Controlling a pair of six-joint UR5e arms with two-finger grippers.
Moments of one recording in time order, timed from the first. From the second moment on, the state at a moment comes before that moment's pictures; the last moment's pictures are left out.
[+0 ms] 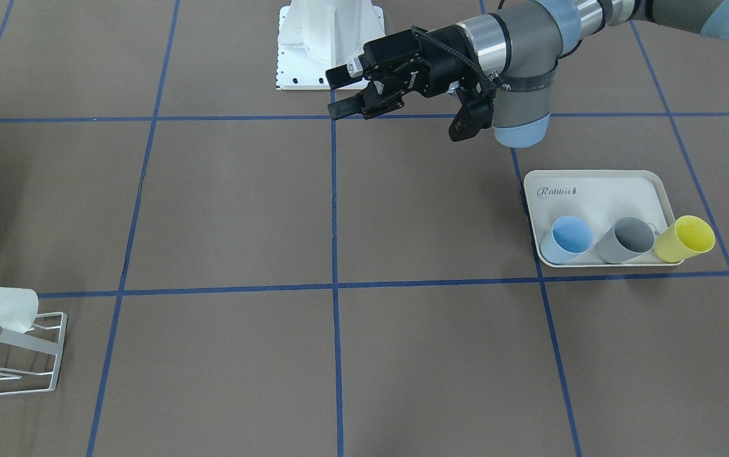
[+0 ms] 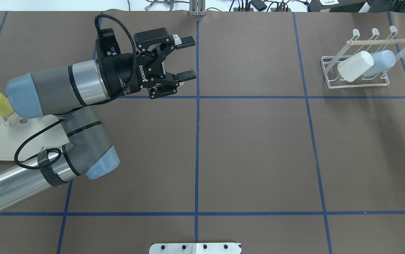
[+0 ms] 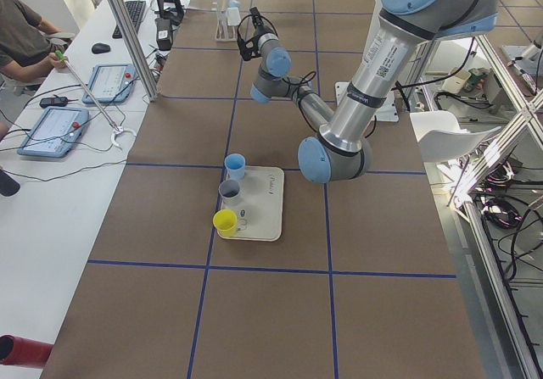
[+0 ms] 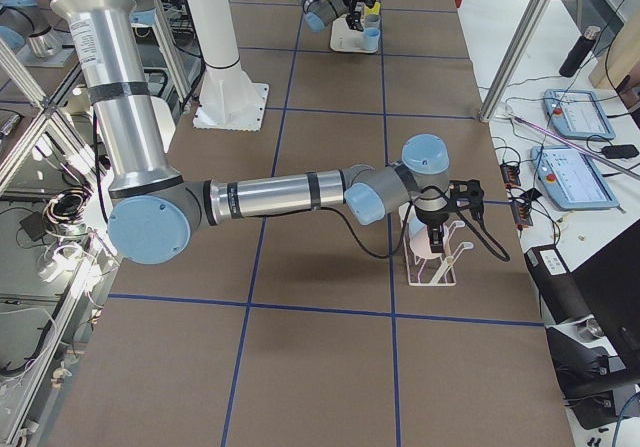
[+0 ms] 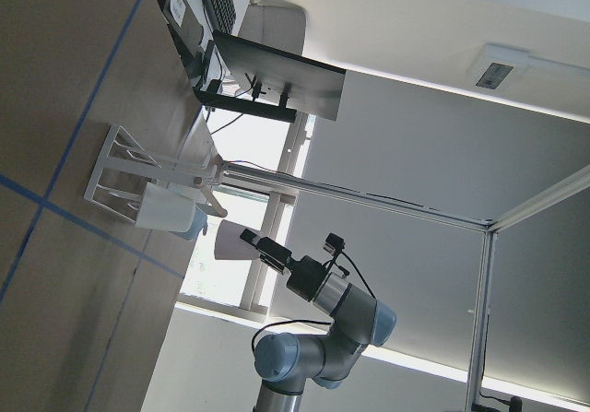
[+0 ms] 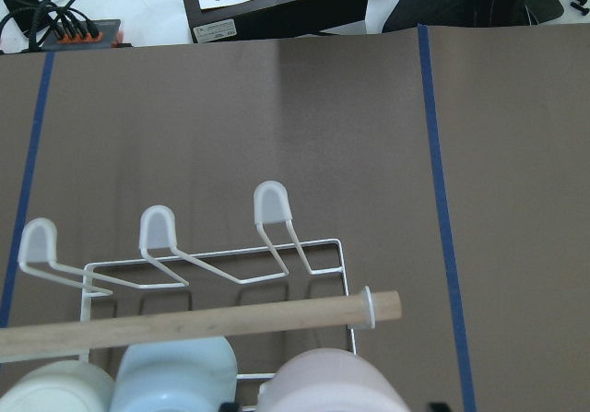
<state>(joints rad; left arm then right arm) -0.64 -2.19 -1.56 -3.23 -1.72 -2.22 1.43 -1.34 1.48 -1.16 2.23 0.52</state>
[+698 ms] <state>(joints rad) -0.64 -2.19 -1.56 -3.23 -1.72 -2.22 1.41 -1.34 1.47 -1.16 2.23 0.52</state>
